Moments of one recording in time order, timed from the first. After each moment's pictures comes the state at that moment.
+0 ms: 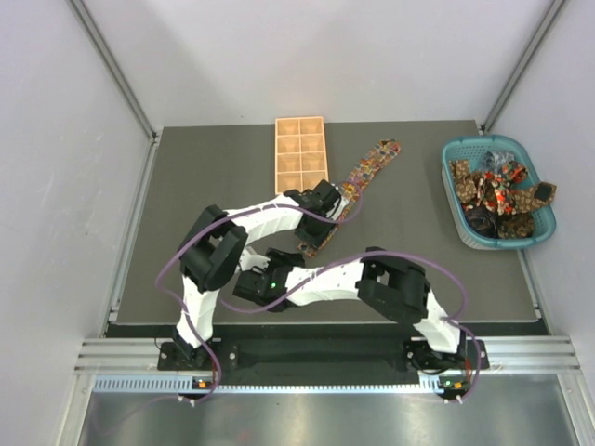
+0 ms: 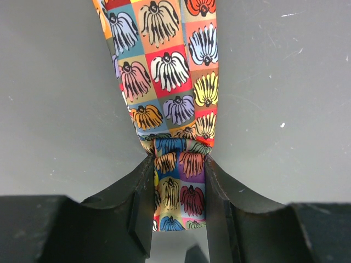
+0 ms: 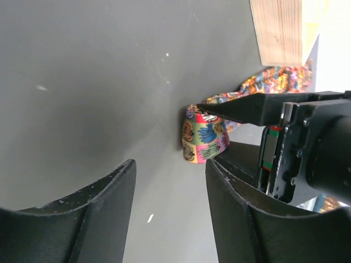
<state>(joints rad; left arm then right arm) -0.77 2.03 1.45 -0.63 -0.02 -0.06 1.33 2.13 1.48 -0.55 0.94 0.02</state>
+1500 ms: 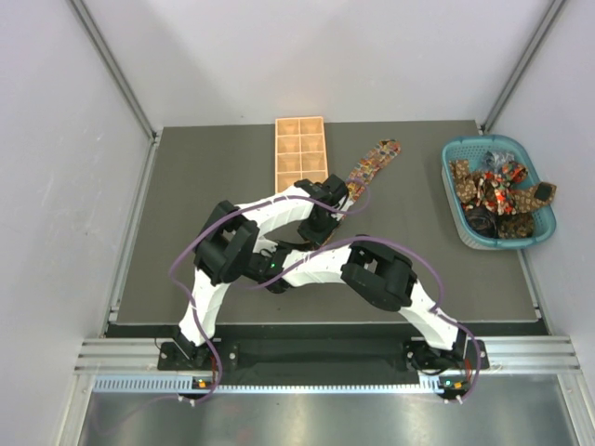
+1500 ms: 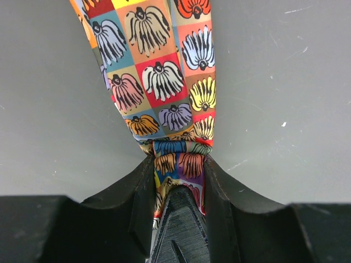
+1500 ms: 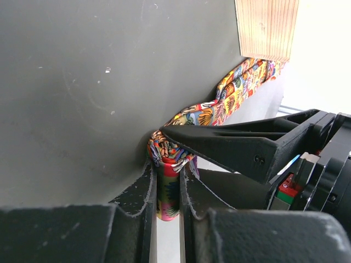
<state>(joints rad) -0.78 2.16 1.67 -0.86 -0.01 -0.03 1.20 2.28 1.57 -0.60 1.02 -0.07</state>
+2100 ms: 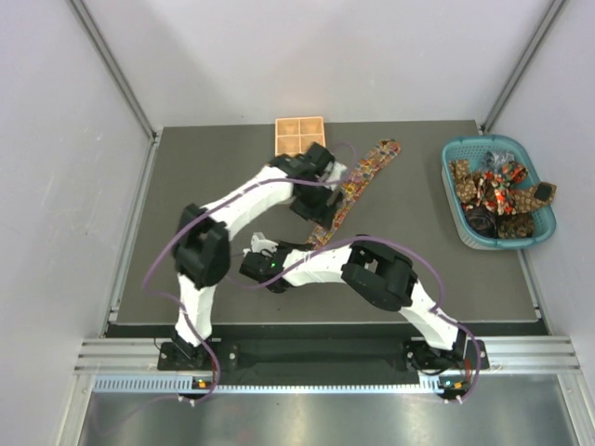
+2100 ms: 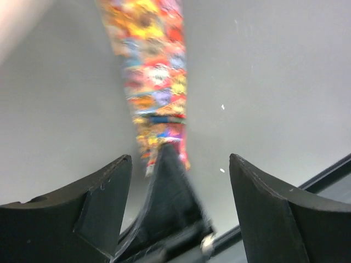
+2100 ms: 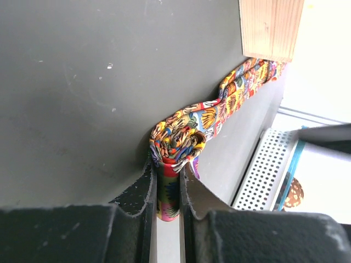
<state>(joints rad) -0.71 2.09 1.83 -0.97 0.15 -0.09 1.20 2.27 1.57 -0.61 1.01 -0.08</state>
